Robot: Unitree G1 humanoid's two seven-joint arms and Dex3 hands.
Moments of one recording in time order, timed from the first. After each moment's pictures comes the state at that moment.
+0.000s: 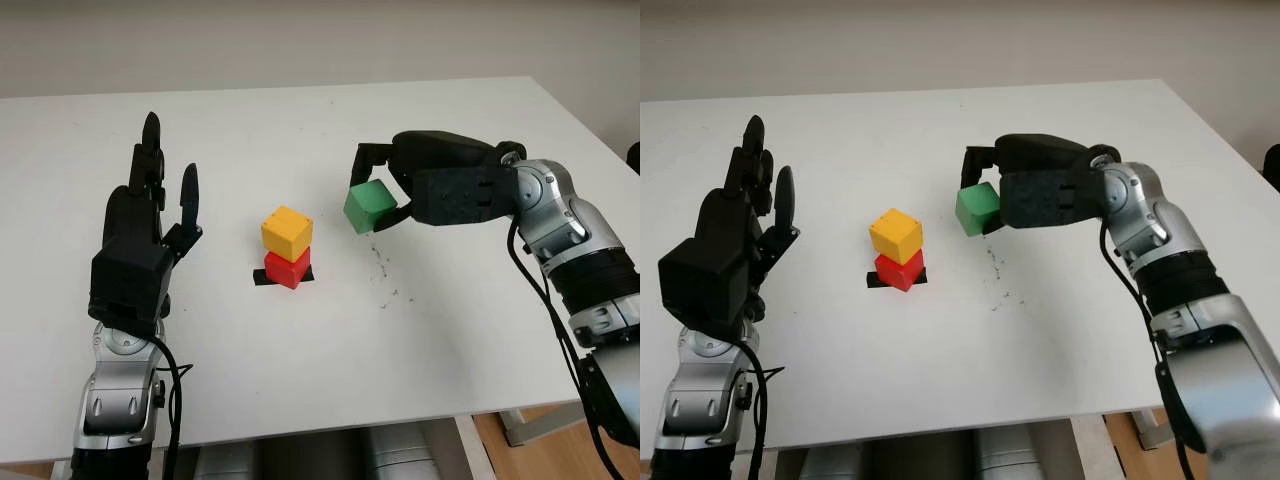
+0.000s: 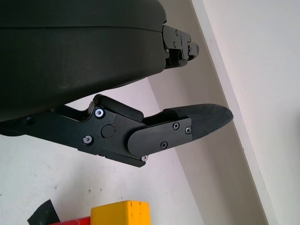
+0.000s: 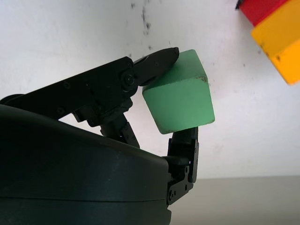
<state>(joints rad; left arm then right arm) -0.18 0.17 0.14 -0.22 0.19 0.17 0.10 -1.00 -0.58 0.30 0.64 -0.44 -0.25 0.54</state>
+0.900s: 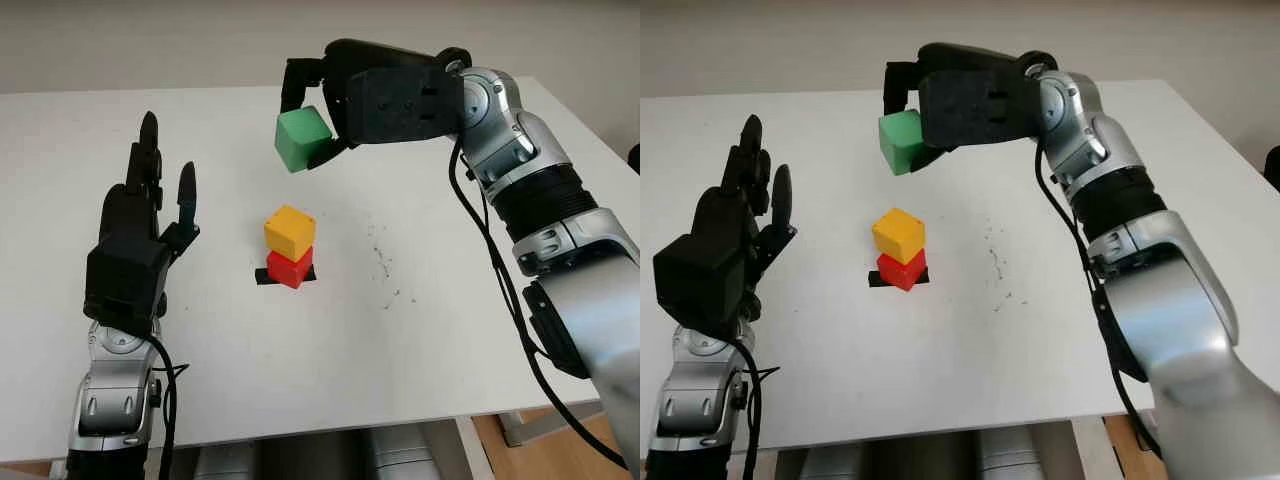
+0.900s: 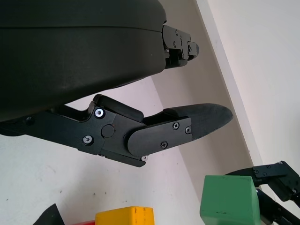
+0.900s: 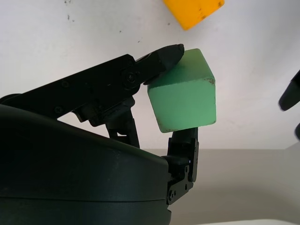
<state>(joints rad) -0.18 0.18 0.14 -0.26 0.18 0.22 0.09 -1.27 -0.38 0.33 0.82 -0.44 -0.28 0.56</state>
